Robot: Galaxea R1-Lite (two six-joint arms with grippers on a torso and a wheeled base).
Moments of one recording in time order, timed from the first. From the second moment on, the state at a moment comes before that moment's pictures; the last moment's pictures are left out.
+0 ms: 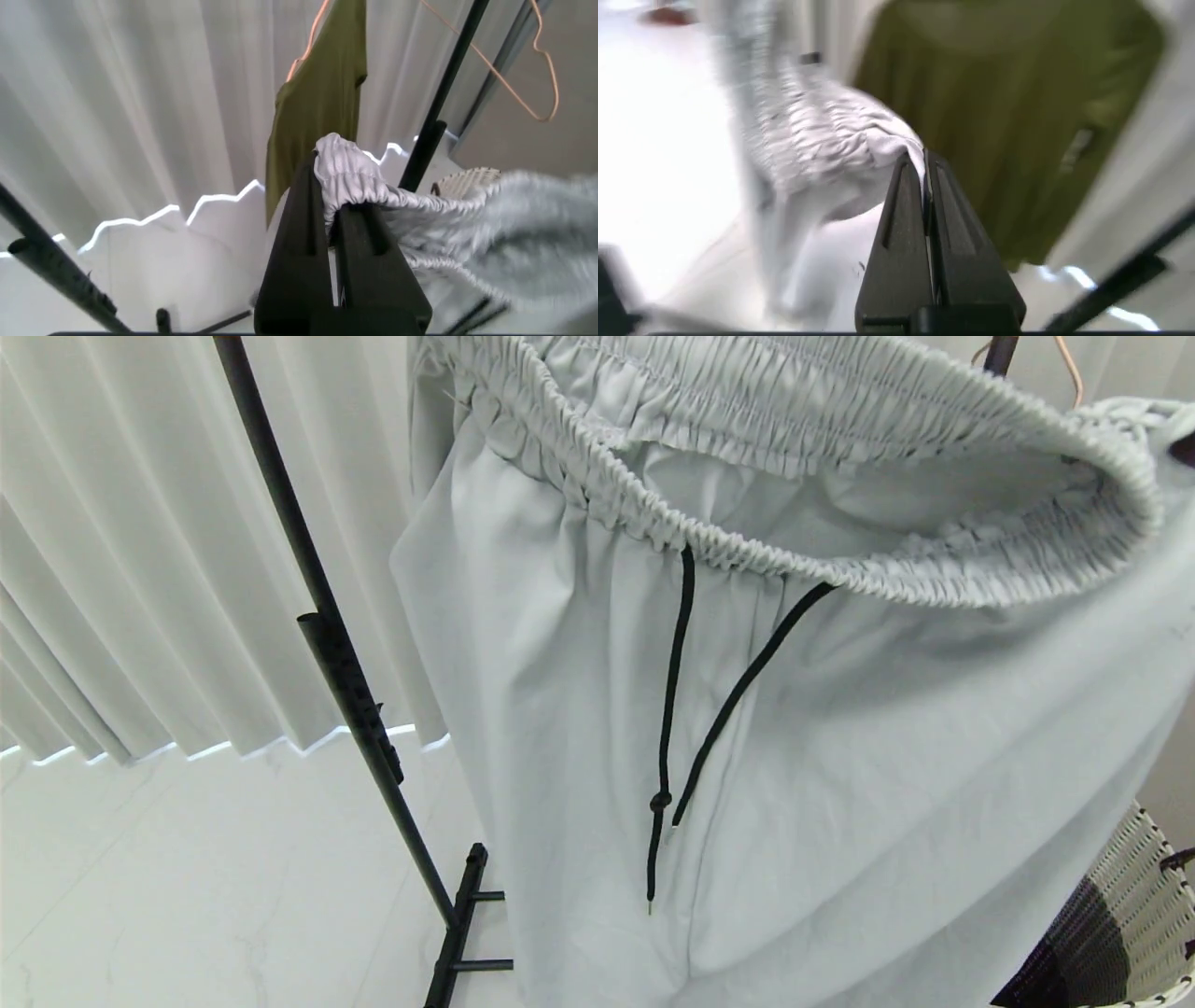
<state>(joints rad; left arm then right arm) -0.95 1.48 -1.90 0.45 0.50 0.02 0.99 1.06 -1.26 0.16 -0.08 -0.14</state>
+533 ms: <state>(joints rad) -0.94 1.54 -1.98 0.47 0.50 0.03 1.17 1.02 -1.24 0.23 -0.15 -0.15</state>
